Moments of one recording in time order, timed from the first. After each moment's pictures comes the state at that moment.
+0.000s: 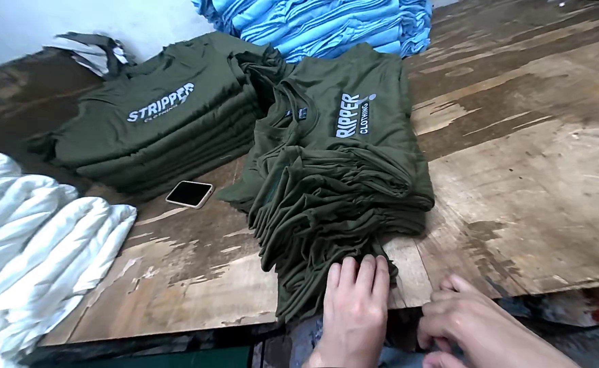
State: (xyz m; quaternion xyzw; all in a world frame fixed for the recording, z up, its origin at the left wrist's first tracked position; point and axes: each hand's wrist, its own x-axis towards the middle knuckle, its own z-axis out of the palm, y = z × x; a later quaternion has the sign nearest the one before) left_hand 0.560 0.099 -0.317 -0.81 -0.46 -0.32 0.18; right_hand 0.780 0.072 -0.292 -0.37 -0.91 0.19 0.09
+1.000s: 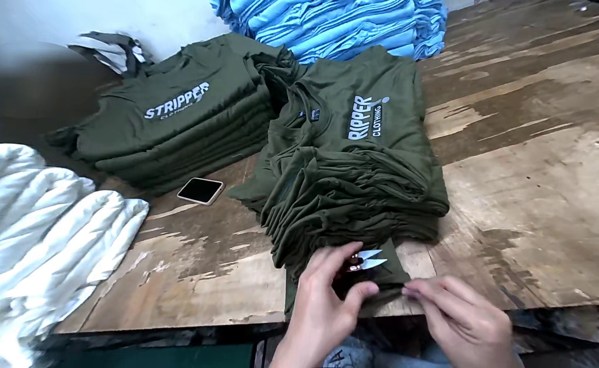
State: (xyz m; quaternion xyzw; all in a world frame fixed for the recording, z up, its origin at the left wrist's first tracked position) left_hand 0.501 0.112 -0.303 -0.75 -0.49 -0.41 -0.19; right_hand 0.726 0.079 -0.335 -0.48 -0.70 0.06 0.52
